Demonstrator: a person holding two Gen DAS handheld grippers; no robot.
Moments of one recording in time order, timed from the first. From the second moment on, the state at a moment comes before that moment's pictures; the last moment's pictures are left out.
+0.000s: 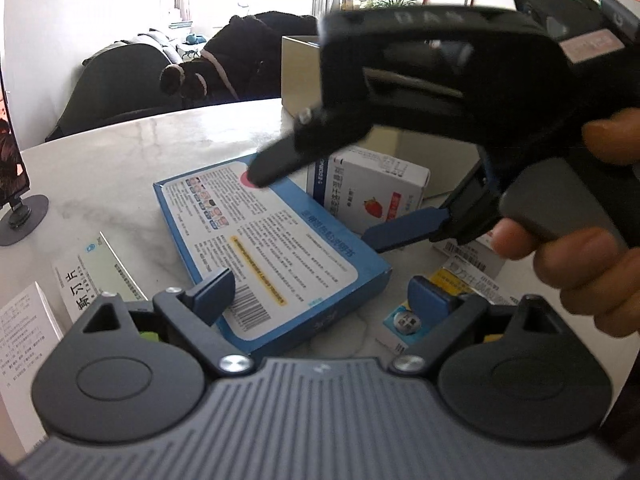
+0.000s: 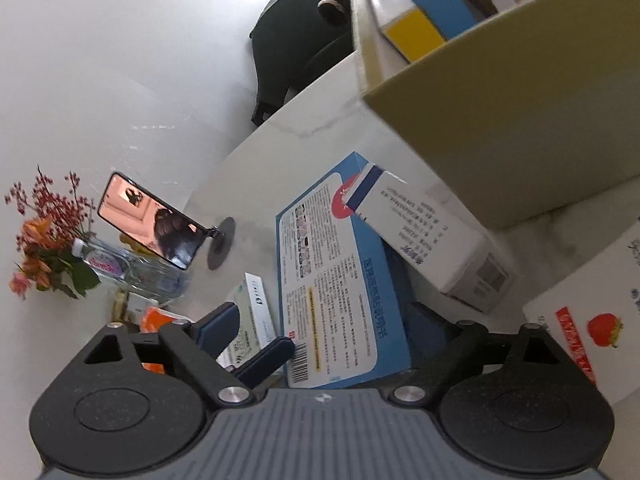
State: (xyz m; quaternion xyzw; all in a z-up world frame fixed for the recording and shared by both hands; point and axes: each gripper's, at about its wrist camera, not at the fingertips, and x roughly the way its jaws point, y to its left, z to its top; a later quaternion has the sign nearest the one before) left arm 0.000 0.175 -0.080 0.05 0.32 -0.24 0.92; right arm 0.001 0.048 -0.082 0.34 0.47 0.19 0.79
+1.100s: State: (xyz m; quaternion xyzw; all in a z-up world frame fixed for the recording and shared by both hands) left arm 0.043 0.210 -0.082 -0.02 0.39 -0.20 0.90; right arm 0.013 0.044 -0.099 0.40 0.48 0.18 0.76
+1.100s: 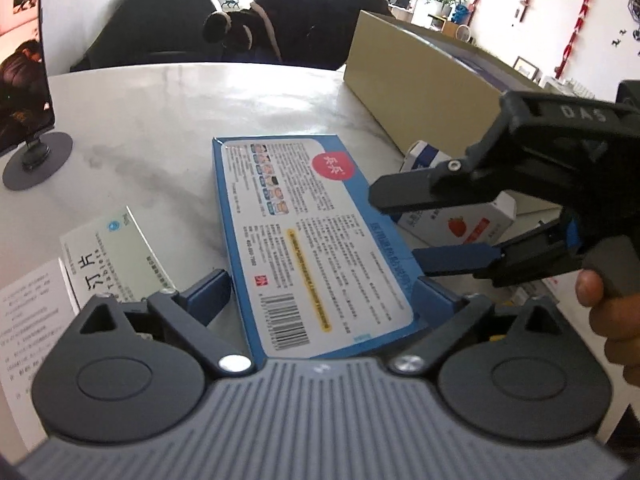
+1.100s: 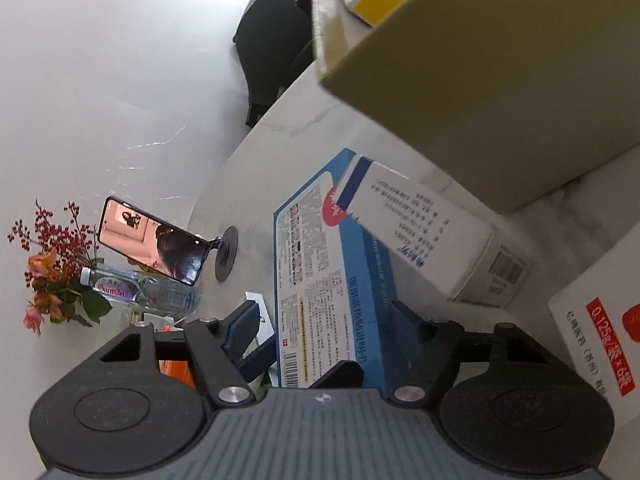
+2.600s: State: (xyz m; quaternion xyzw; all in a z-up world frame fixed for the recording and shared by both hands) left arm 0.013 0.213 -0.045 -0.13 0.26 -0.28 0.91; right arm 0.014 0.030 -0.108 0.43 0.52 0.24 0.70
